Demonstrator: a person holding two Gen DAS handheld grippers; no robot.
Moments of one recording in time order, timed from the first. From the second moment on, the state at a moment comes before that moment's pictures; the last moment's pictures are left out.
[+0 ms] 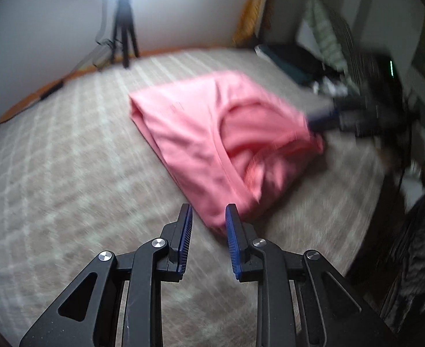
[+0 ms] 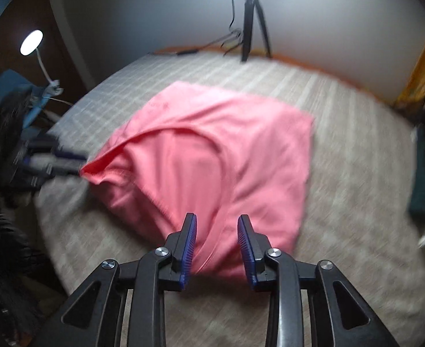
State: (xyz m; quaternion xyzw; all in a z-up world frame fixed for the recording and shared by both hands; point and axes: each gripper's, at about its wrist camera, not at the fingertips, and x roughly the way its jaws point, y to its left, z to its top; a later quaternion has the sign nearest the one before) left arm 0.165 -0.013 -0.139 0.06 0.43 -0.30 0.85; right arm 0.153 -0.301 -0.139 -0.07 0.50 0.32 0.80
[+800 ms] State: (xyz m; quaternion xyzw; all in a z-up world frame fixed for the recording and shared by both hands) left arm 0.275 0.019 -0.176 -0.26 0.49 -0.26 0.79; right arm 0.230 -0.385 -0.181 0.21 0.53 0.28 0.77
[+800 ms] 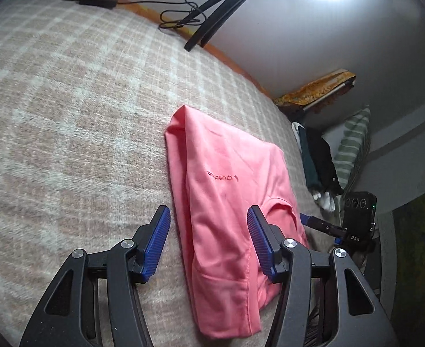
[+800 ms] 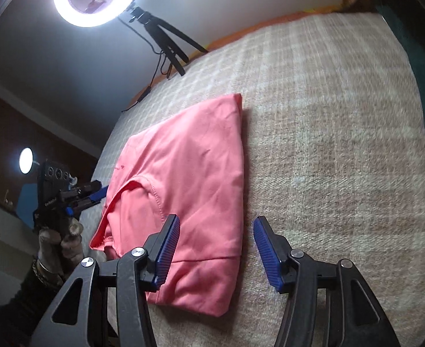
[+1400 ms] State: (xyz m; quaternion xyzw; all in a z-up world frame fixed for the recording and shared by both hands) left arm 0.321 0.035 -0.186 -0.32 0.49 -0.25 0.77; right arm 0.204 -0.392 -0.195 0.25 0.55 0.32 0.73
